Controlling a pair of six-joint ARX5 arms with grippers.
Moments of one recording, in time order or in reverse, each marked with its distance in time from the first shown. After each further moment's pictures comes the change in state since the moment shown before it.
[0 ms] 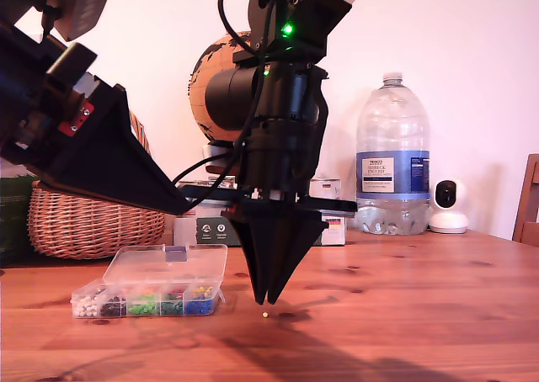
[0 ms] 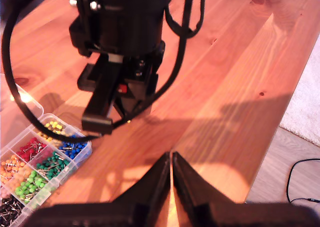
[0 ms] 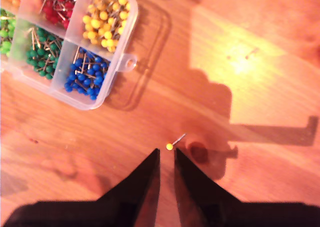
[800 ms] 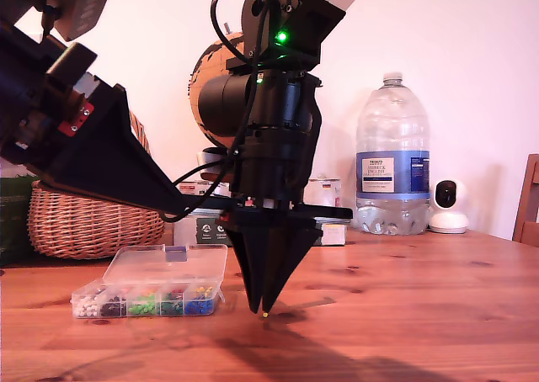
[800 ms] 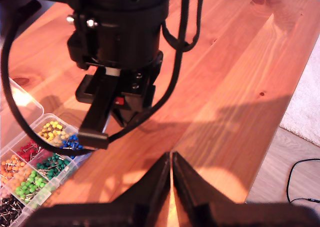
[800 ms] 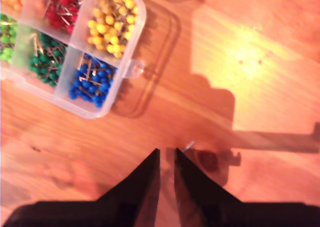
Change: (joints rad) left arm 0.000 0.000 0.000 0.000 0.000 0.000; right arm 0.010 0.013 0.000 0.013 0.007 0.023
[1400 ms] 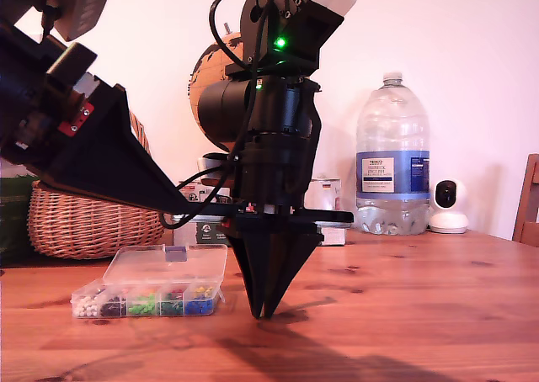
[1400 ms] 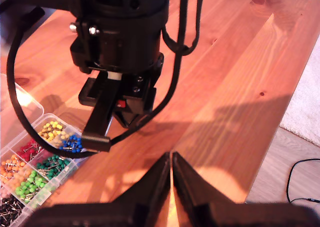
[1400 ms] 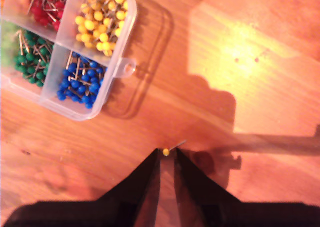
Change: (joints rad) left arm 0.000 0.000 0.000 0.000 0.000 0.000; right arm 0.000 0.012 0.000 0.010 0.009 0.000
